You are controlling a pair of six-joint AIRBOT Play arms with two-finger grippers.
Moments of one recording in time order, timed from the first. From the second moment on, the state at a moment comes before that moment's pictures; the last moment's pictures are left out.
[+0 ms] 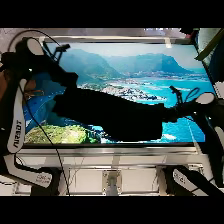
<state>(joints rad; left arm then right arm) -0.16 -1.61 1.79 1.20 -1.59 -1.39 -0.18 -1.05 0.85 -0.87 1.41 1.36</state>
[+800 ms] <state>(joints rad) -0.65 -1.76 1.59 1.17 -1.00 -1.37 0.05 -1.20 1.13 -0.84 0.97 1.60</state>
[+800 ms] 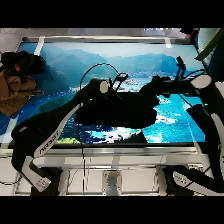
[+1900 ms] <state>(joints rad) -0.07 -1.44 1.59 1.36 -1.27 -1.44 0.76 -1.86 1.78 -0.86 0.76 1.58</state>
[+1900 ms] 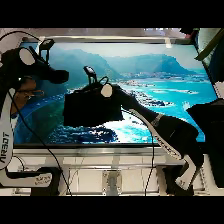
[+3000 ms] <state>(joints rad) -0.05 -1.43 1.59 1.36 -1.30 -1.43 0.16 -2.09 1.81 -0.72 1.41 1.50</state>
